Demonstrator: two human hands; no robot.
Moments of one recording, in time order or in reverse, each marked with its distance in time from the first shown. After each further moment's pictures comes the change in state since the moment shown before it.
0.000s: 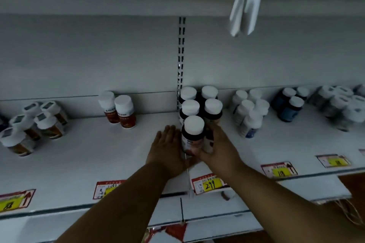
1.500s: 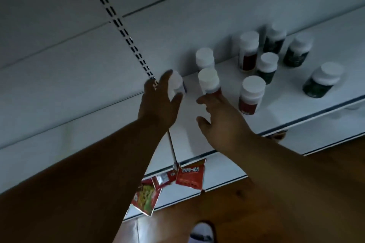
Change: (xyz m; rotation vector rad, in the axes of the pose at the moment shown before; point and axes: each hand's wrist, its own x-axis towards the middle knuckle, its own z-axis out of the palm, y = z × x) left_hand 0.057 -0.014 0.363 -0.248 0.142 -0.109; right_hand -0.082 0.358 0.191 -0.109 -0.016 0.145
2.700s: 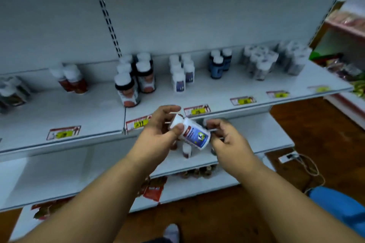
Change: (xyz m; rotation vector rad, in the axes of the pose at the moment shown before) left_hand -0.211 0.324 -0.343 -1.104 -0.061 0.056; right_hand -0.195 -0.226 -0.383 0.373 0.124 0.079
